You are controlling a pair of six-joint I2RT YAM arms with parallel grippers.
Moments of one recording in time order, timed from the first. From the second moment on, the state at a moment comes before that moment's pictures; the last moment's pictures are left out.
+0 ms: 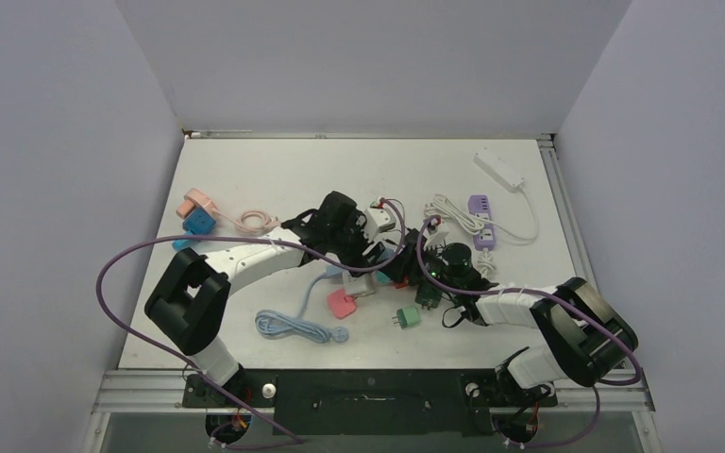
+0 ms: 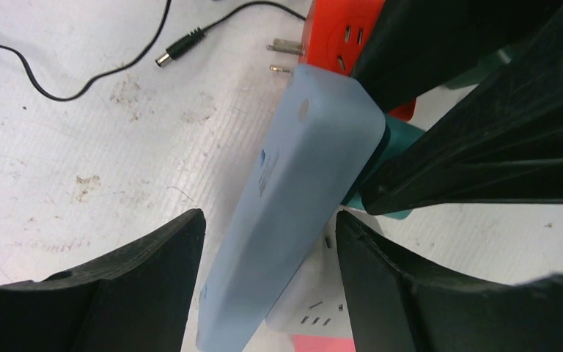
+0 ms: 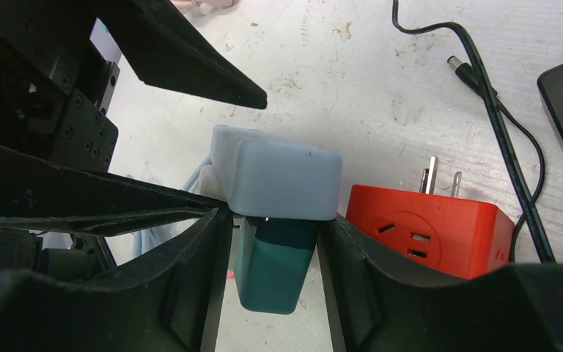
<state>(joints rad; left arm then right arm) -0.72 1.65 1.08 -0.25 0.30 0.22 0.59 1.42 0.36 0.76 -0.31 0.66</state>
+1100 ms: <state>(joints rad) -0.71 1.64 1.08 -0.21 0.26 0.09 0.51 1.35 0.43 0.69 -0.30 0.58</state>
